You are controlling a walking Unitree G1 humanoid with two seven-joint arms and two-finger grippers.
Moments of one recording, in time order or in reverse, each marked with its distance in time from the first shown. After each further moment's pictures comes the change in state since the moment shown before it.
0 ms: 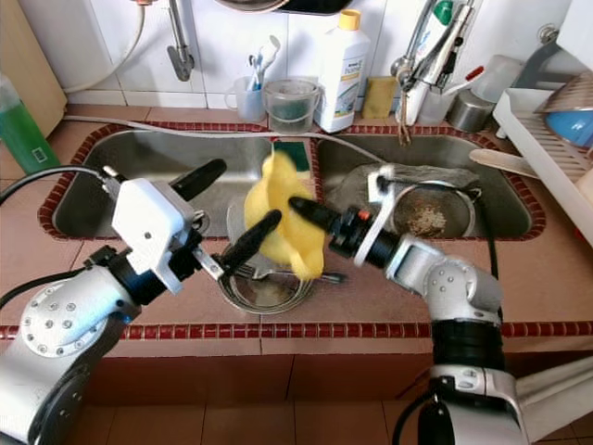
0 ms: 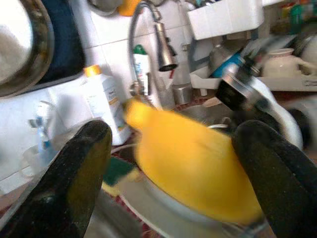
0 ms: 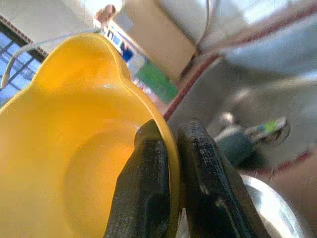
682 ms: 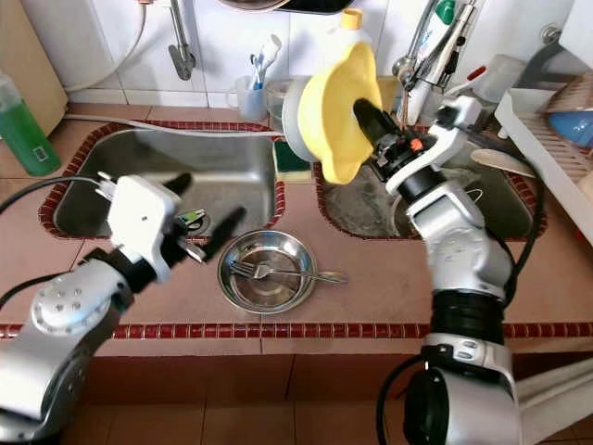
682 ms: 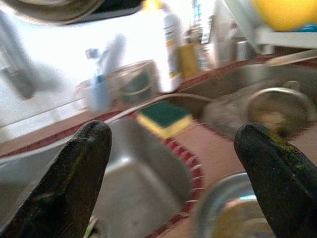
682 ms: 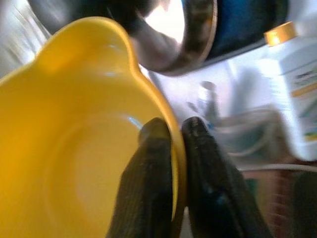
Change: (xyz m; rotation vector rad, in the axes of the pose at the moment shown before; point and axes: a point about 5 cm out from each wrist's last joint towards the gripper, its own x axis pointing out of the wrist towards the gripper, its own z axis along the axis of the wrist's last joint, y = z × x) left arm -0.003 0.037 -0.035 -0.051 0.167 0.254; right arm -0.001 0.003 0.065 -0.438 -0.401 -0.293
